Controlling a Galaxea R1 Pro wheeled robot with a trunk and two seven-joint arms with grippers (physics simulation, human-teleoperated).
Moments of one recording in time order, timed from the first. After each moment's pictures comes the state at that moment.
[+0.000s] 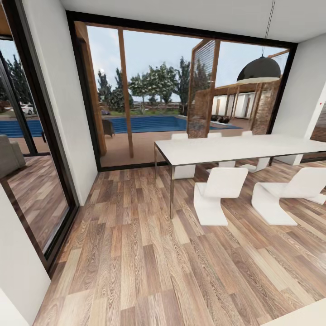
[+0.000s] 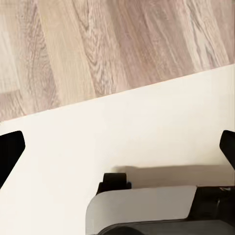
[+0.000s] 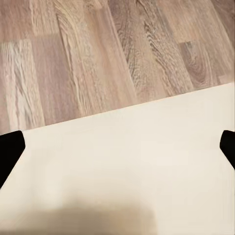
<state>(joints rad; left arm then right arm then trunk) -0.01 0.02 0.00 -0.33 0.00 -0.22 0.00 -0.01 -0.03 -0.01 -0.49 0.00 -0.26 -0.01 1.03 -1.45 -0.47</state>
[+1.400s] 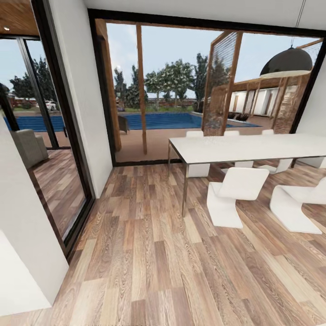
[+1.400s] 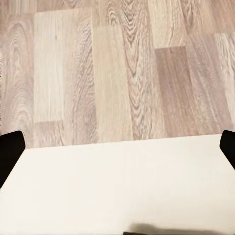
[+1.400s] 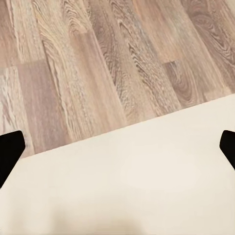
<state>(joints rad) -0.12 0.05 0.08 -0.36 -0.01 -0.22 0.00 -0.01 -0.04 -0.18 -0.54 0.00 -0.27 0.00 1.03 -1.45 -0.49</state>
